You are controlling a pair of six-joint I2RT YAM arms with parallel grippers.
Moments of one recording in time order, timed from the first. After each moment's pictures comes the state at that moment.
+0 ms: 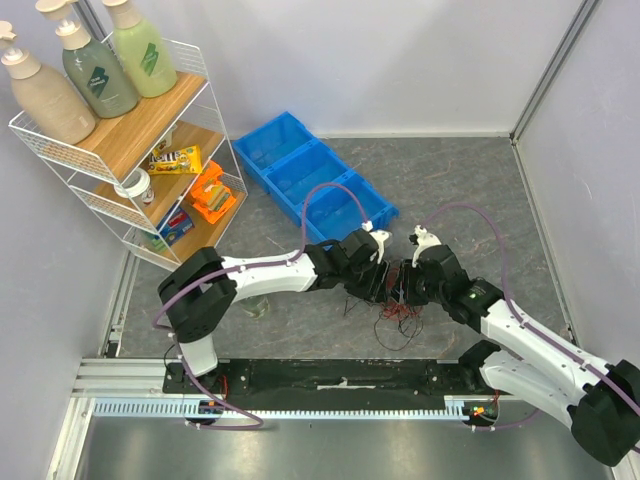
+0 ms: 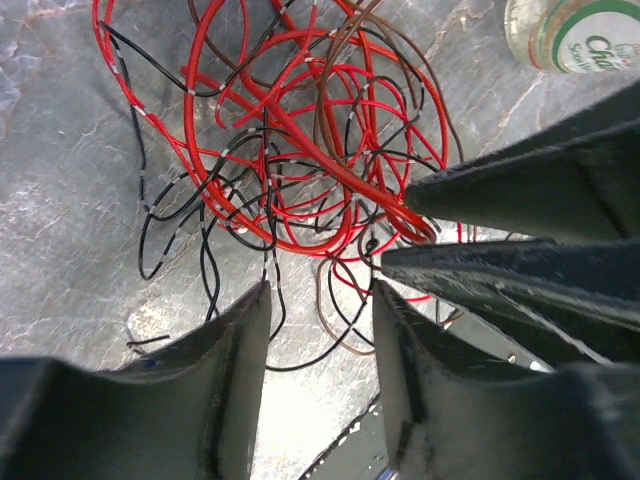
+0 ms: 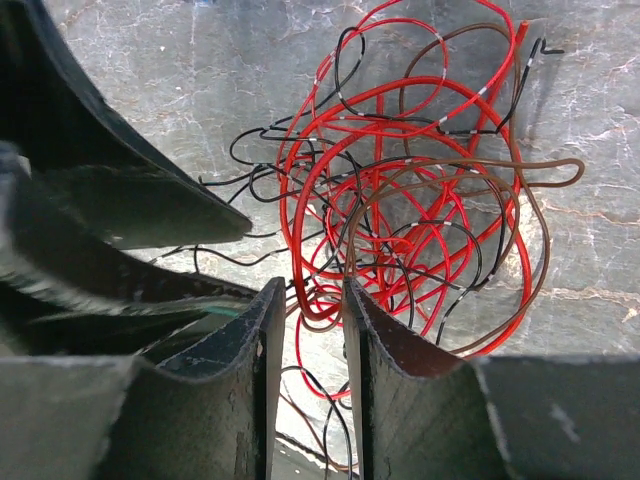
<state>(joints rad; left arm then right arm) -1.03 1.77 1.14 -0.21 0.17 -0.57 0.61 0.89 0.50 -0.38 -0.06 0.54</state>
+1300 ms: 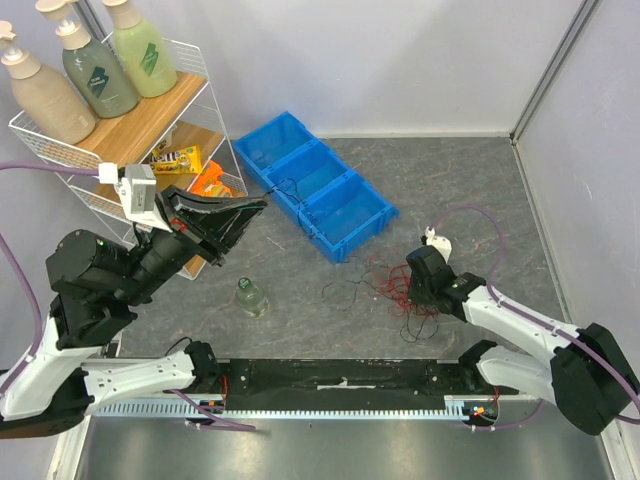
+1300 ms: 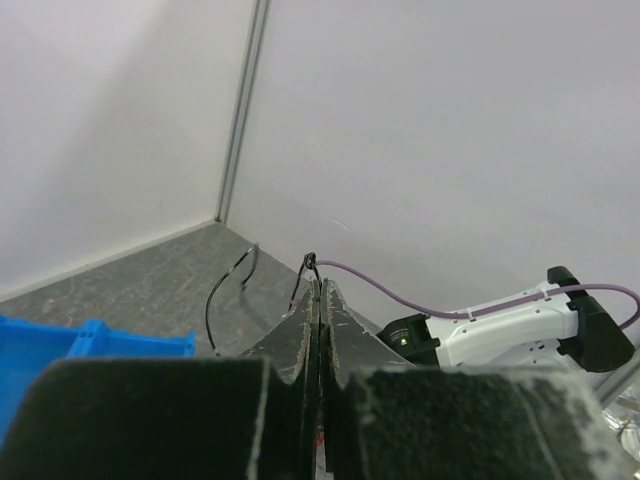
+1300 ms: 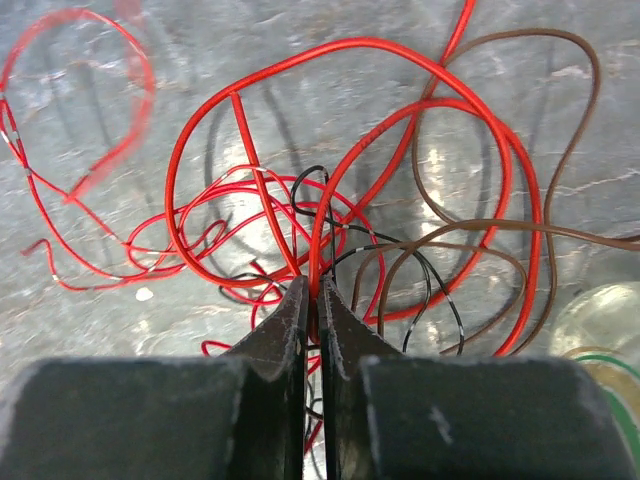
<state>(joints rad) -1.06 0.77 1.39 -0.30 -0.13 -0.26 0.61 1.07 0.48 -0.38 0.27 0.69</state>
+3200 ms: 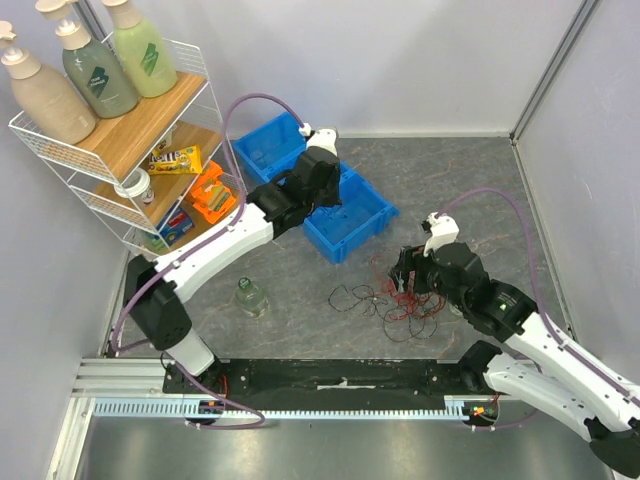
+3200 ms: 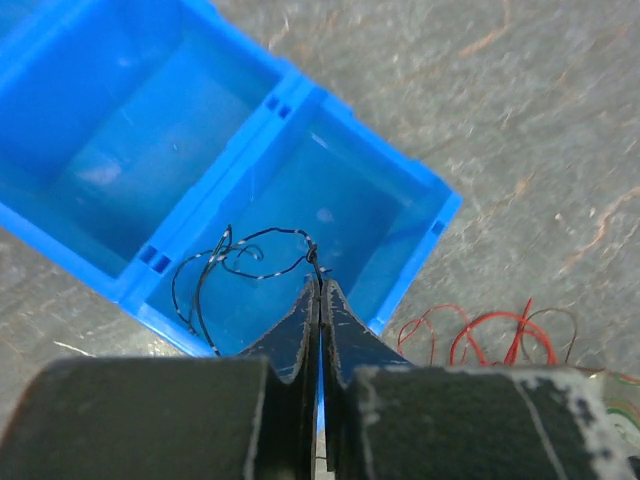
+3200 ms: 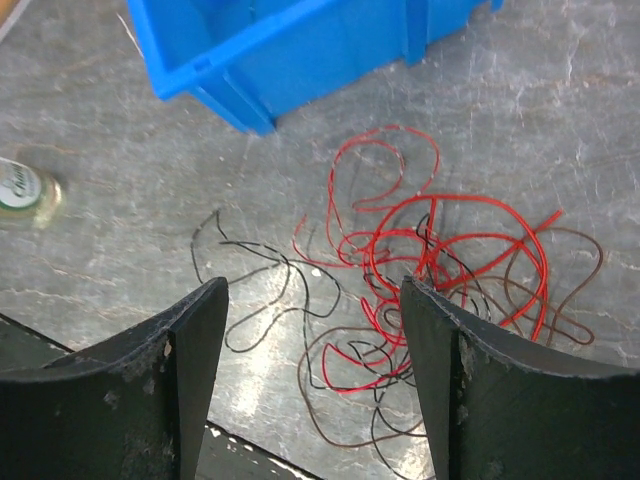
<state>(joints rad) -0.79 1.59 1.51 -0.42 -0.36 -0.42 0.74 0.70 0.71 -0.53 0.22 0.44</state>
